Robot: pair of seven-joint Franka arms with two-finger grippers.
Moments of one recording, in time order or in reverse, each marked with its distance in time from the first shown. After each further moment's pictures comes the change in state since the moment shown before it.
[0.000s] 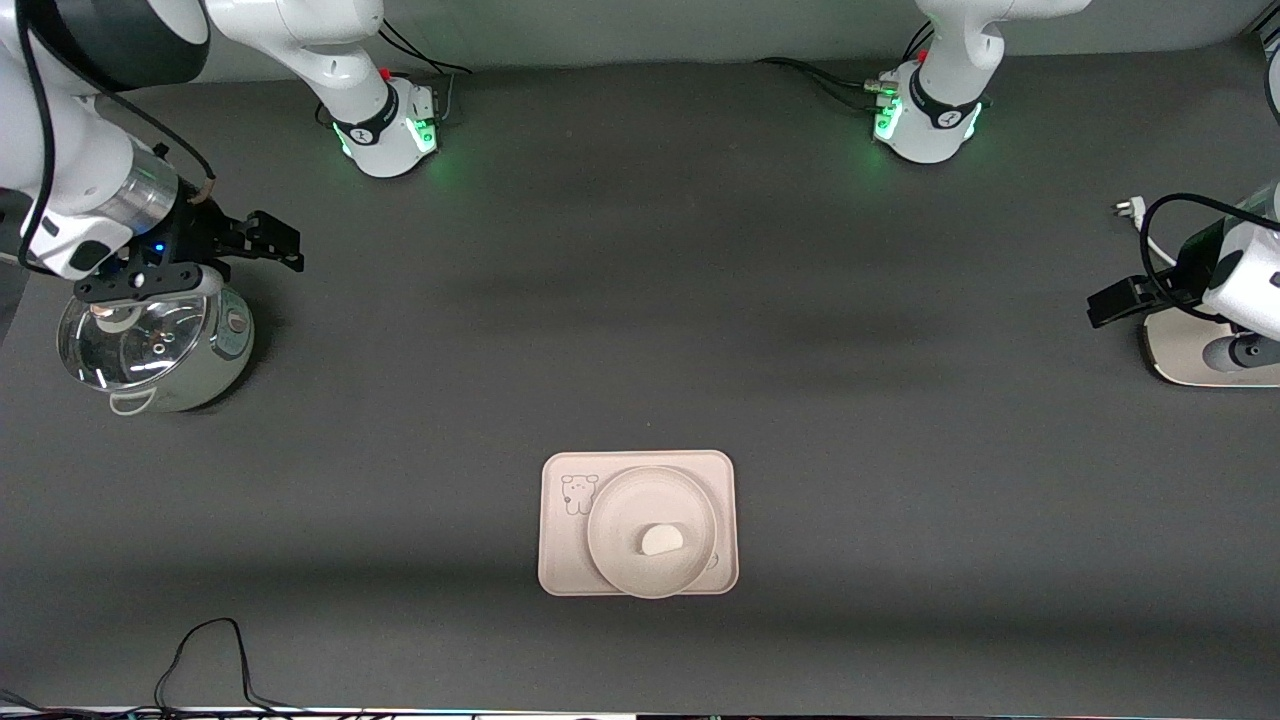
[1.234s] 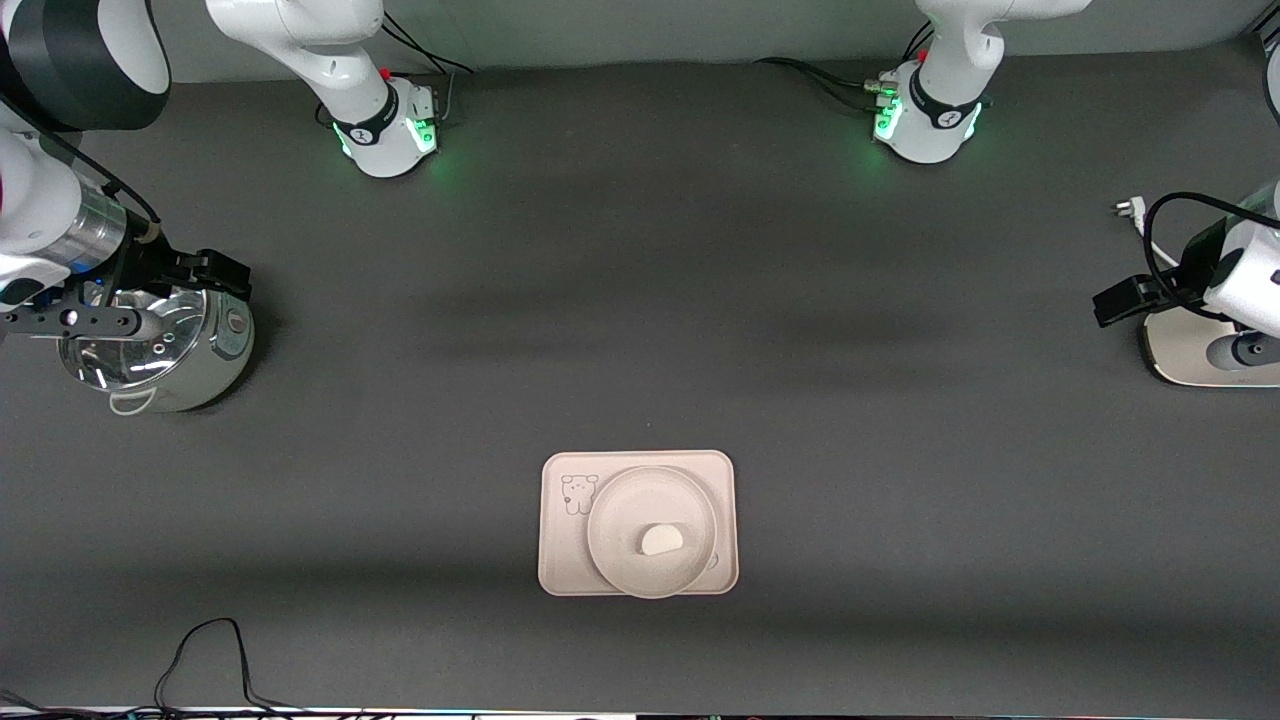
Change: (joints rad) left arm -0.003 0.000 -0.001 0.009 0.032 -0.001 0.000; right arm -0.008 0.155 -0.054 0.204 -0.106 -0.085 0.084
